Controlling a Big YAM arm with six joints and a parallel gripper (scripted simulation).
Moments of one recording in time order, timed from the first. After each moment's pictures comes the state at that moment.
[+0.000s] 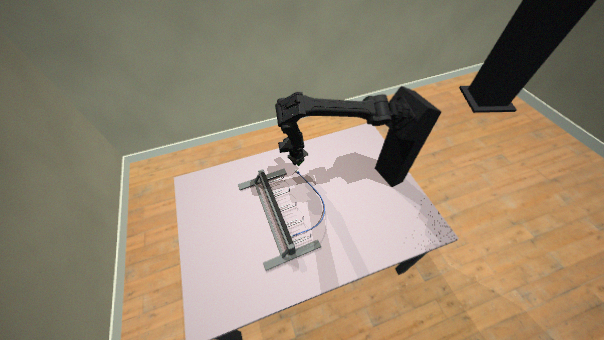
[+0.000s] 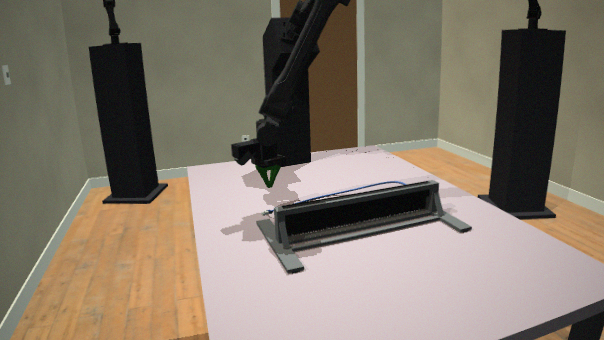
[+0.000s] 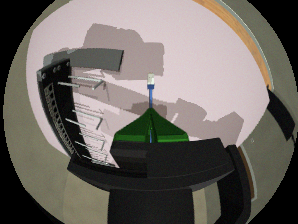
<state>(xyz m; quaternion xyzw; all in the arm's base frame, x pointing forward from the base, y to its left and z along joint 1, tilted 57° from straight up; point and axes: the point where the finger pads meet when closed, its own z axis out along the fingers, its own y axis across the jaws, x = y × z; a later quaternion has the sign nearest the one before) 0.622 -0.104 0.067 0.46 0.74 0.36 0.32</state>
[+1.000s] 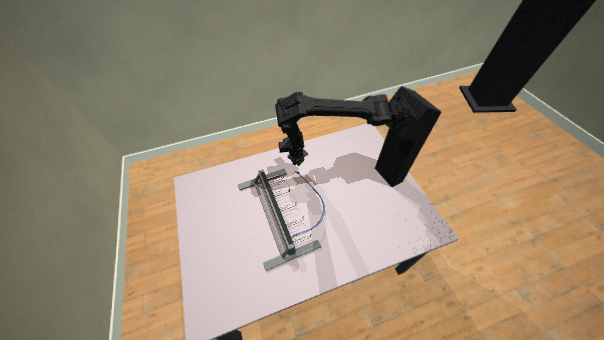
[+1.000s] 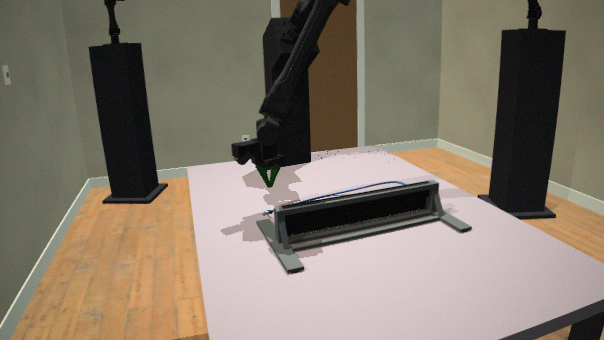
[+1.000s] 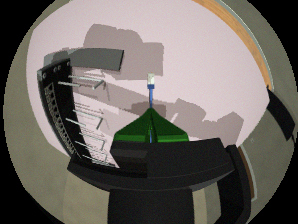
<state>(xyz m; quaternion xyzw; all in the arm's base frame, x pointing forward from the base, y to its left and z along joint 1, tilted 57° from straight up) 0.621 -0.104 0.067 0.46 0.74 0.36 0.32</state>
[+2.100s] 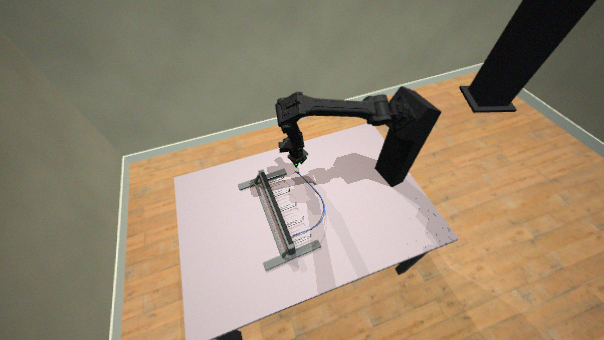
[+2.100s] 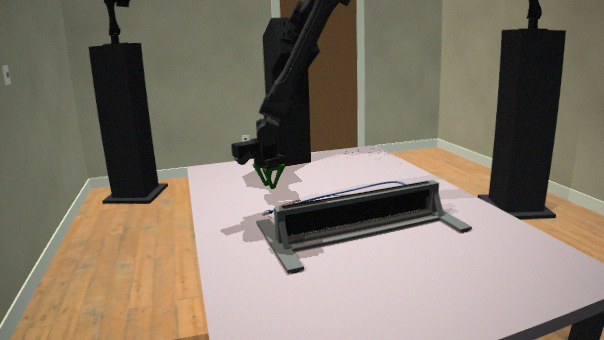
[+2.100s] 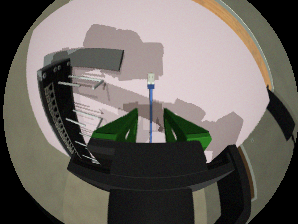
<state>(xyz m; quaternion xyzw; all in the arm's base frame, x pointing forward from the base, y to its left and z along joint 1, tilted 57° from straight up) 0.621 -0.104 0.067 0.46 0.74 0.36 0.32</state>
